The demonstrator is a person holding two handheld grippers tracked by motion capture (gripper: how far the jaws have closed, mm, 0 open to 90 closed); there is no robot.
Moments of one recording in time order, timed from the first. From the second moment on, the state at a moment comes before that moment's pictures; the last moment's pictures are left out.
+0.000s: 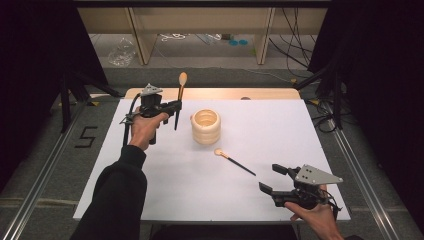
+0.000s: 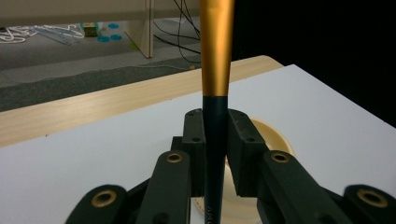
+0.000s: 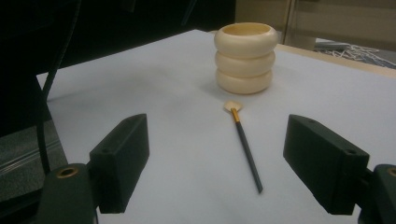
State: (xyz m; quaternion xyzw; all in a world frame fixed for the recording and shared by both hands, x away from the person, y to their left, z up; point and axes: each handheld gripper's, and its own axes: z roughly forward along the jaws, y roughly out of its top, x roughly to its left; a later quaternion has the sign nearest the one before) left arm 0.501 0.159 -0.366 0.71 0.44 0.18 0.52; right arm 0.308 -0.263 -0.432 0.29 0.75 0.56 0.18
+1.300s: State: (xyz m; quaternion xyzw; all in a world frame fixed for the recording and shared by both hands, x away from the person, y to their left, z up) left arm 0.515 0.103 -0.353 0.71 0.41 0.19 0.55; right arm 0.308 -0.263 -0.432 0.29 0.76 0.56 0.17
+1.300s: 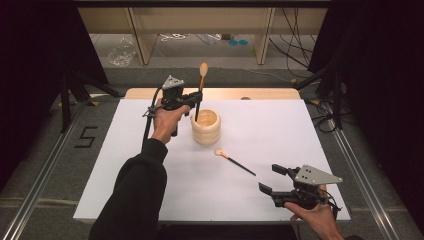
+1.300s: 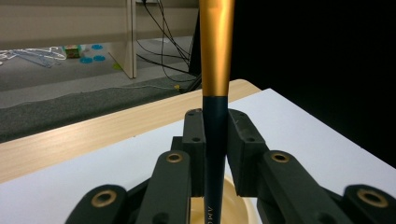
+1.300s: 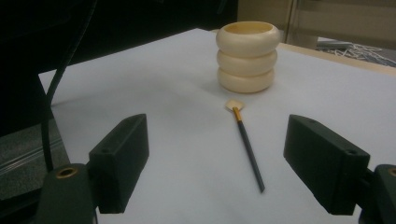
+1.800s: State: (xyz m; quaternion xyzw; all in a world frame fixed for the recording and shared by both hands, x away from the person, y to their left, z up) left arm 0.529 0.087 -0.364 0.70 0.42 0.19 0.55; right arm 0.307 -0.263 -0.432 0.29 0.76 0.55 0.17
